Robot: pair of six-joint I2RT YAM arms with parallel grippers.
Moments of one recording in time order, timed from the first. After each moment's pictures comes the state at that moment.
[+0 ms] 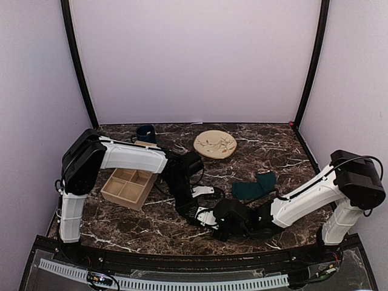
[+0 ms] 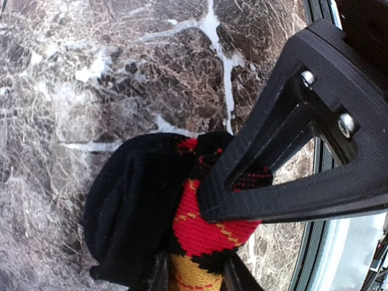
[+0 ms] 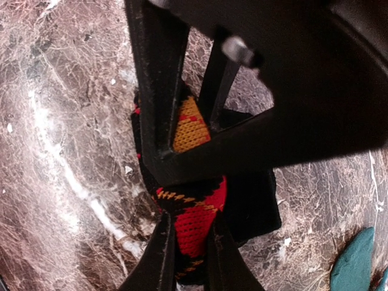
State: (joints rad) left arm -0.93 2.13 1.52 -0.84 0.57 0.43; right arm 1.31 1.69 0.68 0.22 0.29 -0.14
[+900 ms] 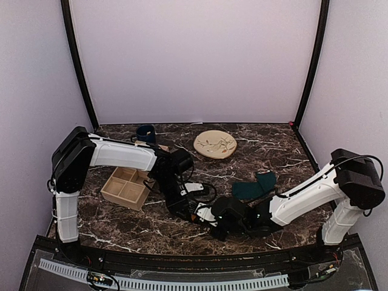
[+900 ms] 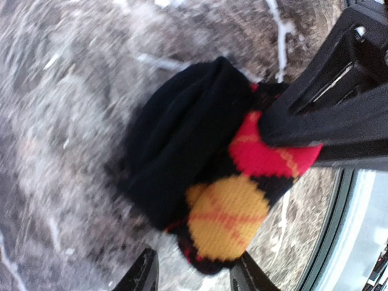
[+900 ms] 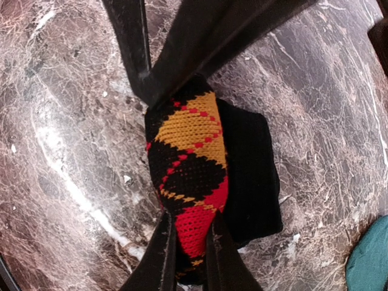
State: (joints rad) left arm -0.88 2.05 1.42 -0.83 0.48 0.37; right arm 1.30 1.69 0.71 0.17 0.28 -0.03
